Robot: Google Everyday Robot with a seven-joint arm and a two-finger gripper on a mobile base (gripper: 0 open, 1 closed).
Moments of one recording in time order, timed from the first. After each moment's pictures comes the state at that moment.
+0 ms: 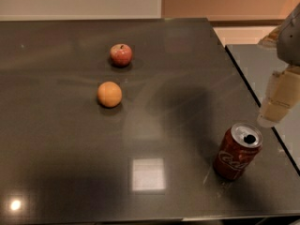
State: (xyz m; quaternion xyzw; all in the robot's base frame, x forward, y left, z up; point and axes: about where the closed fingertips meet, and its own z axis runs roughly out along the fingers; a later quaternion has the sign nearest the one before) arm 0.438 -0.217 0.976 -0.60 0.78 -0.03 0.16
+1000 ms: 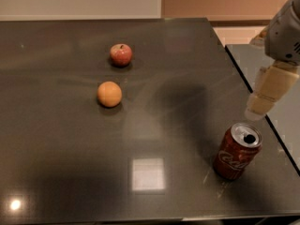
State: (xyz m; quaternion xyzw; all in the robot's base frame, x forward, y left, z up) arm 0.456 -0.205 0.971 -0.60 0.79 -0.02 0.16
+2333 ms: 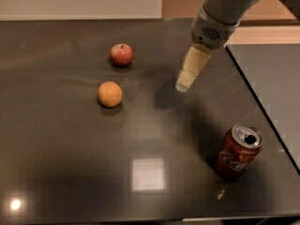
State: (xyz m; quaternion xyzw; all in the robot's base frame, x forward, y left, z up) arm 0.563 -0.109 0.932 -0.56 0.81 0.03 0.16
